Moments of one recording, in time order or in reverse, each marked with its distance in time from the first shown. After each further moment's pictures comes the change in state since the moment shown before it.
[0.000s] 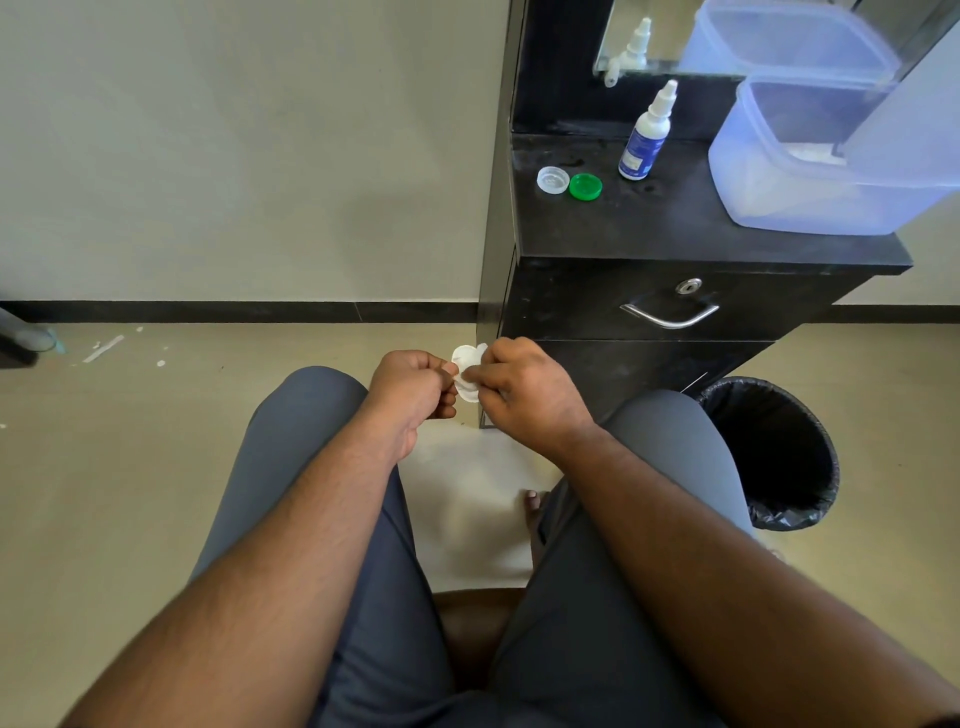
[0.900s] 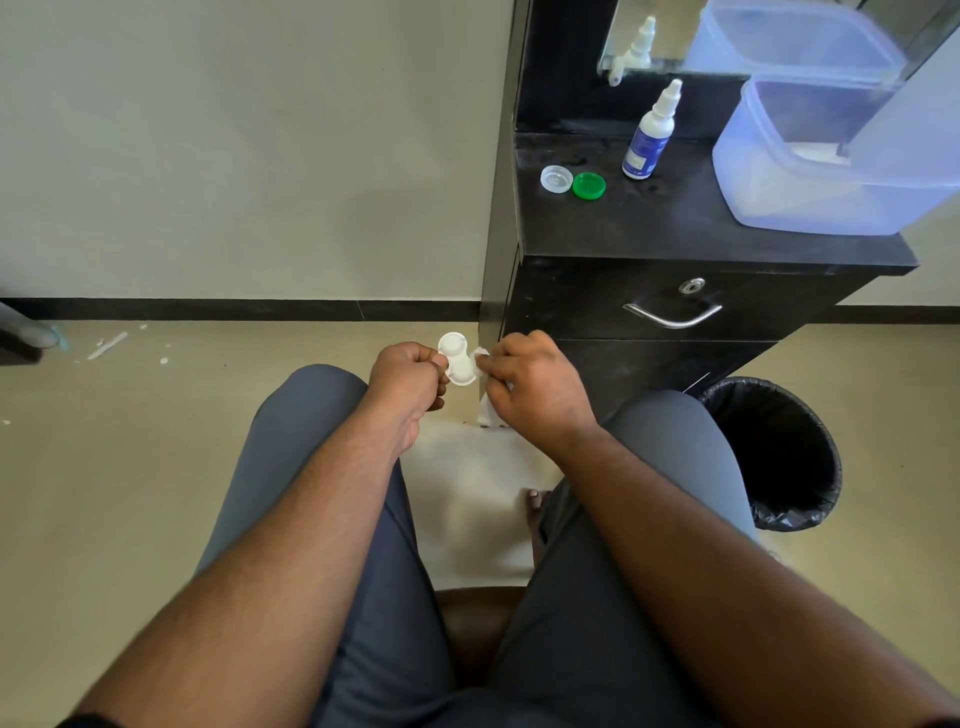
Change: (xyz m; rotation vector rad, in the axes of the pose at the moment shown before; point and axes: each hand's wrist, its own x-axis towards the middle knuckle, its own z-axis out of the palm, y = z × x) left_hand 0.004 0.003 0.001 0.005 0.079 0.023; right_hand 0.001 0.002 0.001 -0.056 0.112 0.027
